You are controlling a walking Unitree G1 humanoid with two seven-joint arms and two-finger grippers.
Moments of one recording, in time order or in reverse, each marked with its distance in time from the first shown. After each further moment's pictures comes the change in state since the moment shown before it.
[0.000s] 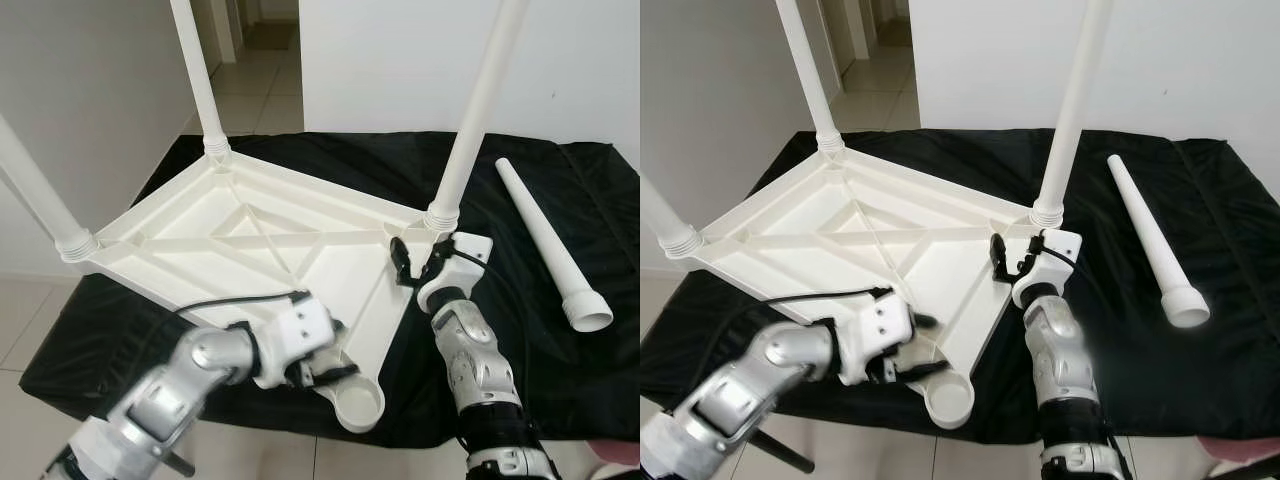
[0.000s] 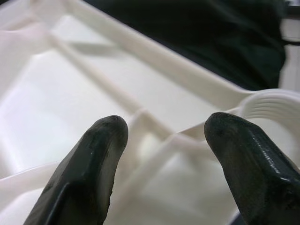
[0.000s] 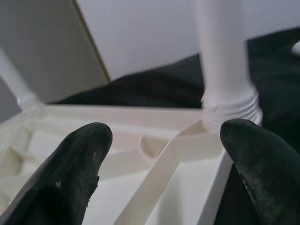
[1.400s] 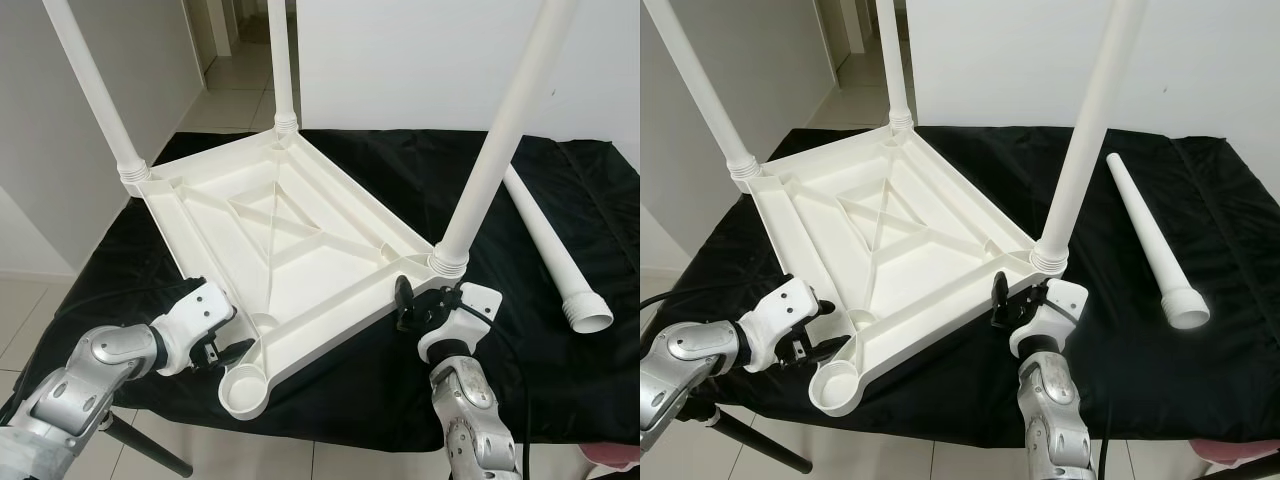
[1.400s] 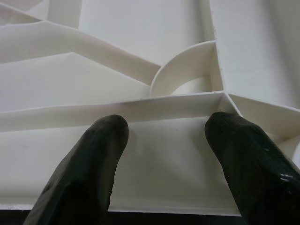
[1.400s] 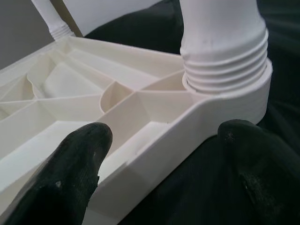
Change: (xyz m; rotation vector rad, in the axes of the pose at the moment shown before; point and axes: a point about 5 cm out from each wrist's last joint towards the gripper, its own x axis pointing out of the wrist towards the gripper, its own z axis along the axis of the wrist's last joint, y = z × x) left arm -0.065 0.020 -0.058 -0.090 0.251 0.162; right arm -0.055 0.008 -0.037 0.078 0.159 -0.138
